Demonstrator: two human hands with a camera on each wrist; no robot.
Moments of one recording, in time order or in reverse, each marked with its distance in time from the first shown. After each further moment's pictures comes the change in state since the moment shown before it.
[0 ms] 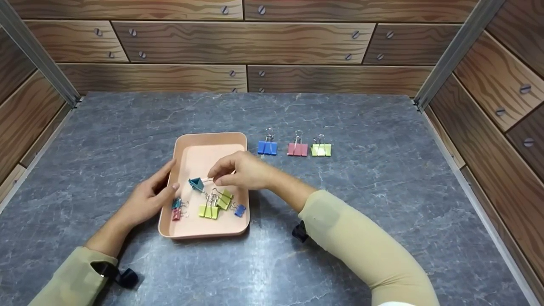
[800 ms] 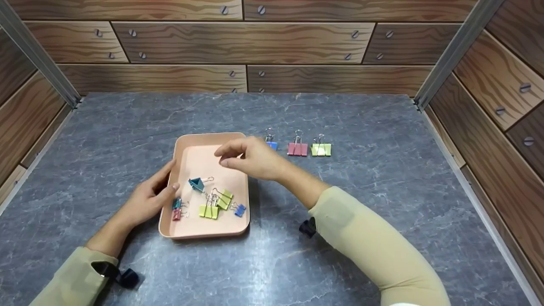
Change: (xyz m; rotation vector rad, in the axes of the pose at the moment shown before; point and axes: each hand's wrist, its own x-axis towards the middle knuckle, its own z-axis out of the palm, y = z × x) left_hand -0.001 0.001 -0.001 0.000 -0.007 -0.023; right_hand -0.014 -0.015 -0.021 -0.009 0.223 -0.051
